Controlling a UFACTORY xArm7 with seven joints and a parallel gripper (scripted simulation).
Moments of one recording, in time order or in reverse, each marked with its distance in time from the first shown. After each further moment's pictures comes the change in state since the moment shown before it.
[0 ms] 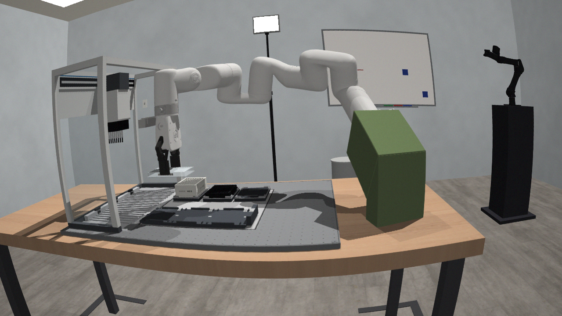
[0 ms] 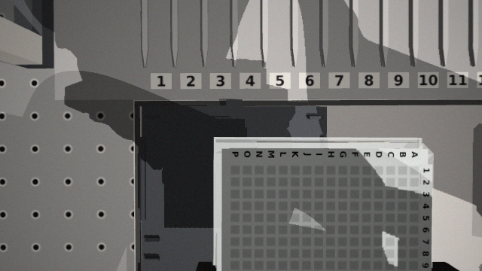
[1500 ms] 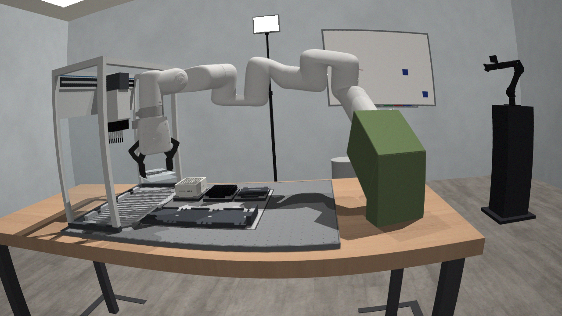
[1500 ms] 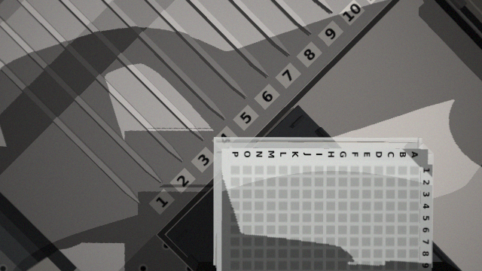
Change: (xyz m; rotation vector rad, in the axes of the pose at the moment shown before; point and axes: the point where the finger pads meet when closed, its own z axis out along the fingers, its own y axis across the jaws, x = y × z) arm 0.032 -0.036 0.001 -0.007 -0.007 0.779
